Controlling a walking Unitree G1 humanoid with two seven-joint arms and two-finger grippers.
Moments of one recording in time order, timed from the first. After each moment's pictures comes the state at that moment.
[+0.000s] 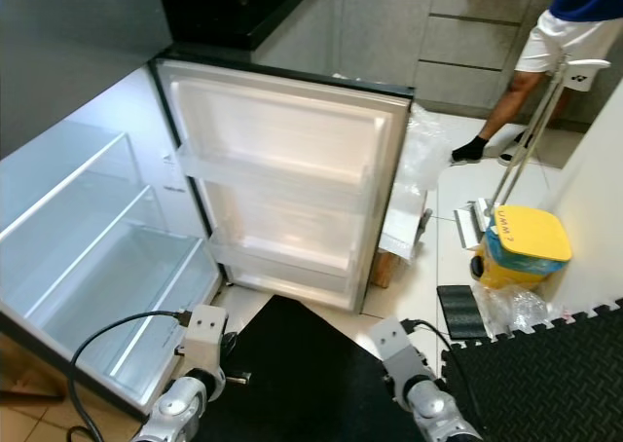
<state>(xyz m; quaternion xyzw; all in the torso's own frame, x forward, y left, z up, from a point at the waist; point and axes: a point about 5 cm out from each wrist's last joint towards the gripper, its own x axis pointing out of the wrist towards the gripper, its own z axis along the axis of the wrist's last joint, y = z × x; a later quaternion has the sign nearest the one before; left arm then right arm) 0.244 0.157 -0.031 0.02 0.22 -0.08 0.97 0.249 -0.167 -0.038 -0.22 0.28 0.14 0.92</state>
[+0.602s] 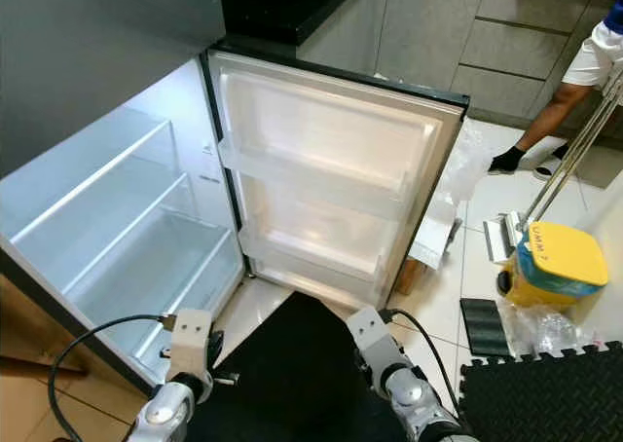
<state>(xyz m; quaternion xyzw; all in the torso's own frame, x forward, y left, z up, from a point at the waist) 0.243 0.163 -0.027 0.02 0.20 -0.08 0.98 0.255 -0.149 -0.035 -0.21 0.27 0.15 0.93</state>
